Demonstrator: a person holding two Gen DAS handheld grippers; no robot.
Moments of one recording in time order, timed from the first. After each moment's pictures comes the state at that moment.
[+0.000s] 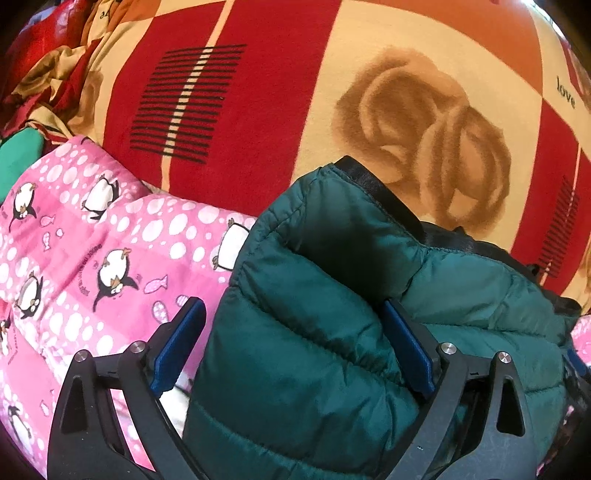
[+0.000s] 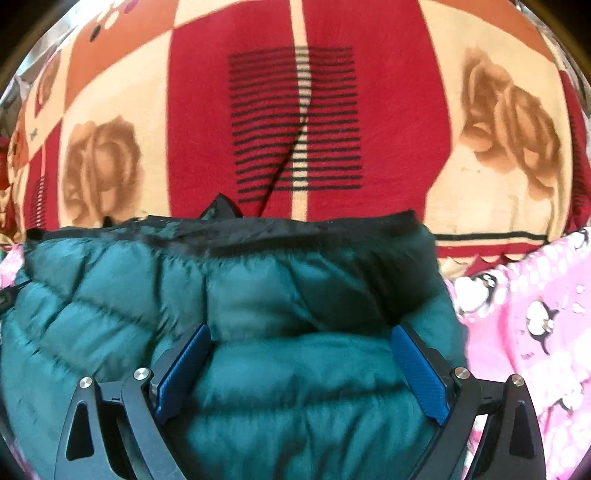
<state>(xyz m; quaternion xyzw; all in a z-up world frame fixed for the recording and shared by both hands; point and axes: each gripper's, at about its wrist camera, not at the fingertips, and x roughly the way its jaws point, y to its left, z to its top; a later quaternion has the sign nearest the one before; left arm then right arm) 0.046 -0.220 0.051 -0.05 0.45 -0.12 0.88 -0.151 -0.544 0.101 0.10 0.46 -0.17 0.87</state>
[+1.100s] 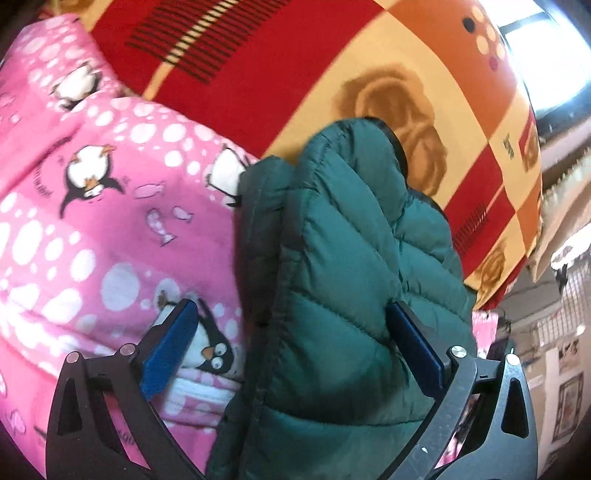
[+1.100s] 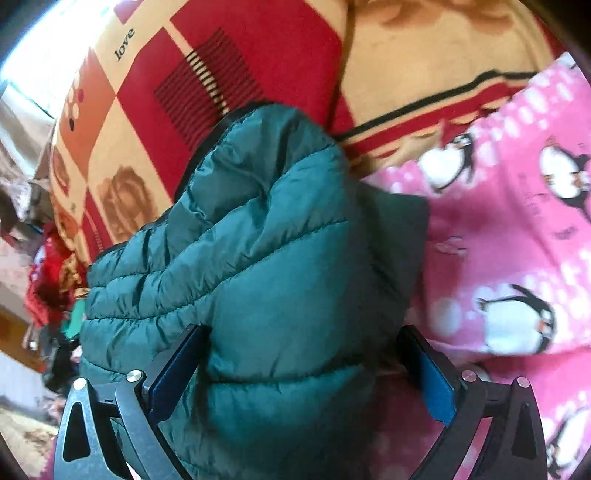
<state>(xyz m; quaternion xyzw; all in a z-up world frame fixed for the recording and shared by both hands) 0.030 -0.151 0.021 -0.21 0.51 -0.29 0.78 -0.202 -0.628 0.054 0.33 0.46 -0.04 0.82</state>
